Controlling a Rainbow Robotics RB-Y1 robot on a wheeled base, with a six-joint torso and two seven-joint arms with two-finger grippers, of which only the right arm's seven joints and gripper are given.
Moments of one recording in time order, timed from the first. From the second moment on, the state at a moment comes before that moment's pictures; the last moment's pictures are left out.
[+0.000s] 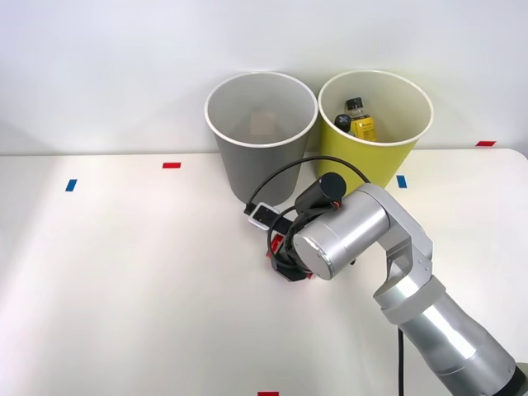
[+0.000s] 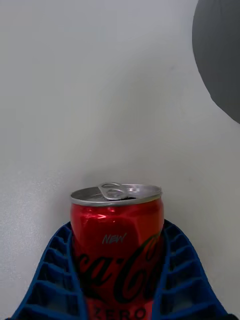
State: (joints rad) arm -0.48 -0.19 0.50 -1.66 -0.29 1.37 1.93
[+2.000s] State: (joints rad) arm -0.32 -0.16 0.08 -2.04 -1.11 0.88 2.14
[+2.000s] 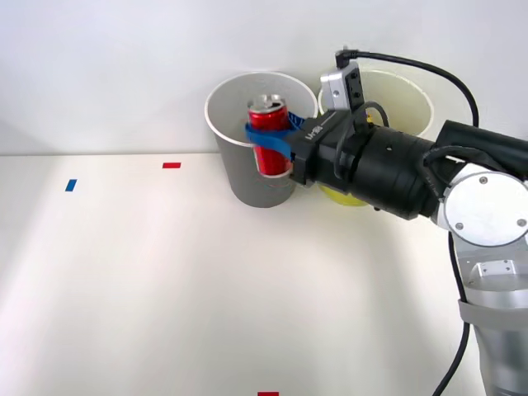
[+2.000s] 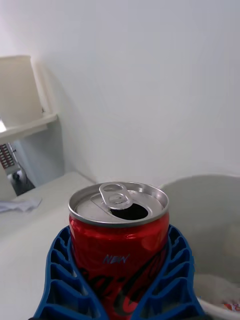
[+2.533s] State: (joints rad) arm -0.54 -0.05 0.12 -1.76 -0.84 0.68 1.96
